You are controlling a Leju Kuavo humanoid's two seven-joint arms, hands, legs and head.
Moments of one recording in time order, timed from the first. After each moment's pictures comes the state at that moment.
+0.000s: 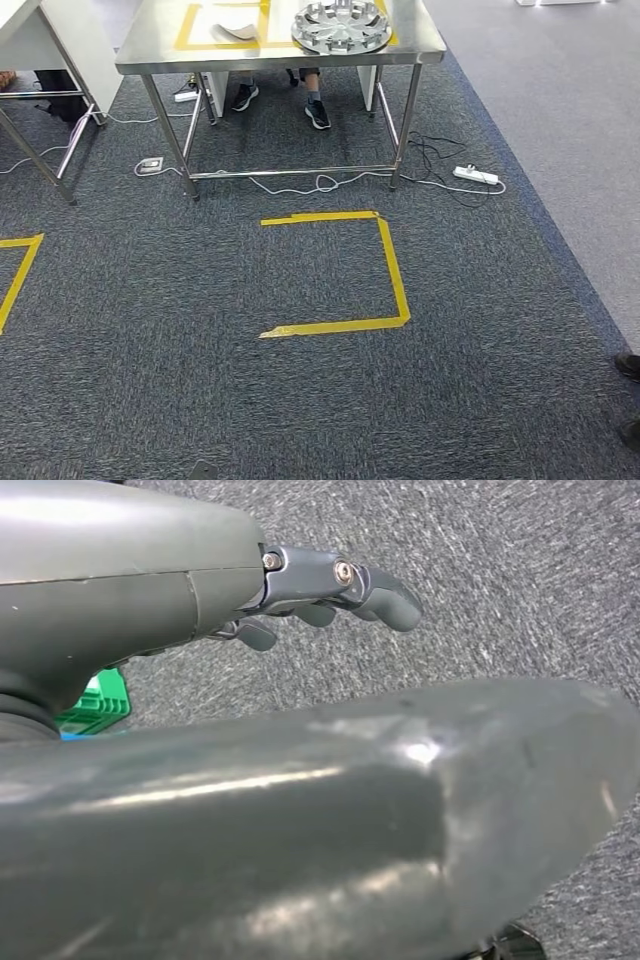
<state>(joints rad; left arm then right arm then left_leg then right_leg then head) -0.04 -0.23 0.80 -0.25 -1.08 0.23 -0.29 0.02 0.29 -1.20 -0.36 1.46 -0.35 -0.17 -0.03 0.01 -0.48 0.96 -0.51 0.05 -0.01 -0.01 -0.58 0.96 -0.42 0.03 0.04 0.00</state>
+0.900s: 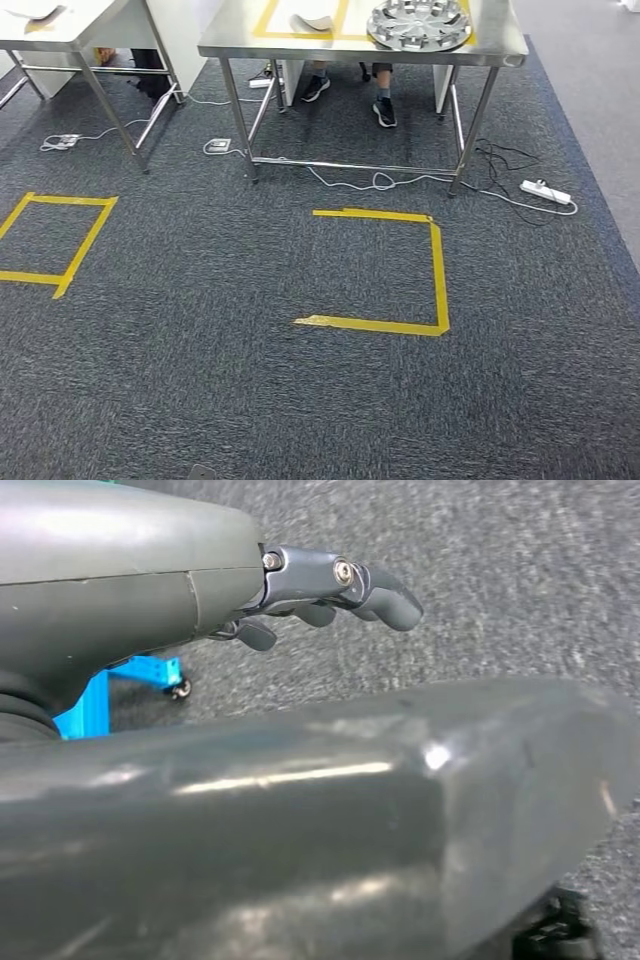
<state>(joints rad) -0.04 -0.24 0.85 -0.25 -1.11 0.23 -0.30 0.00 0.31 -1.31 -0.36 1.54 -0.36 -0.19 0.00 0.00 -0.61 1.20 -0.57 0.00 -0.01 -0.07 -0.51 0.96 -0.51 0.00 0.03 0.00</state>
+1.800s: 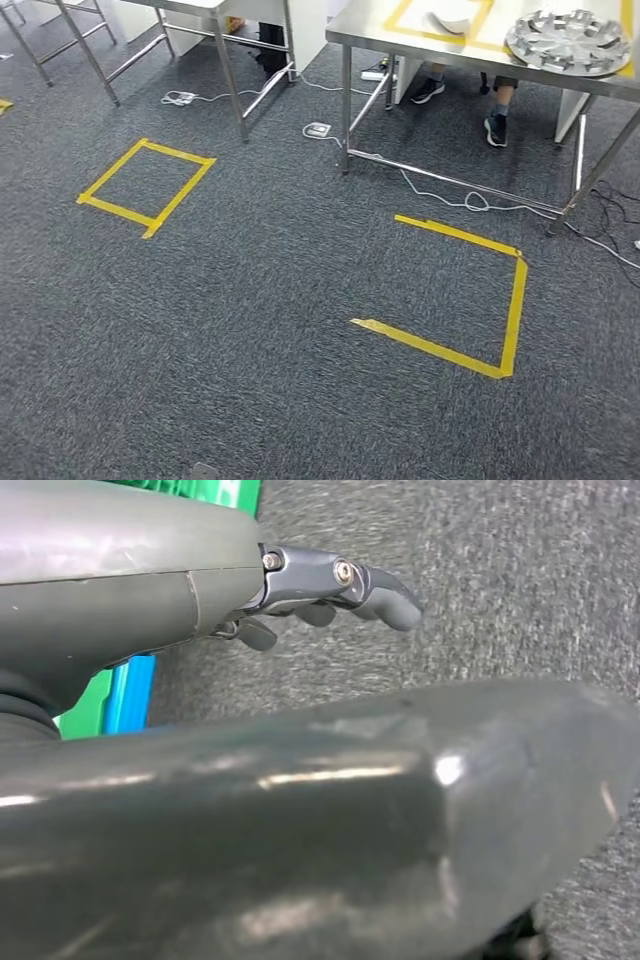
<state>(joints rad) -0.04 -0.24 0.86 -0.25 -1.12 0.23 -0.30 0.00 0.32 -1.33 -0.38 1.56 -0.35 -0.20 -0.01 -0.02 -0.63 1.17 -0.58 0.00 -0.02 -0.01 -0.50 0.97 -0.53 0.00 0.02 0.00</state>
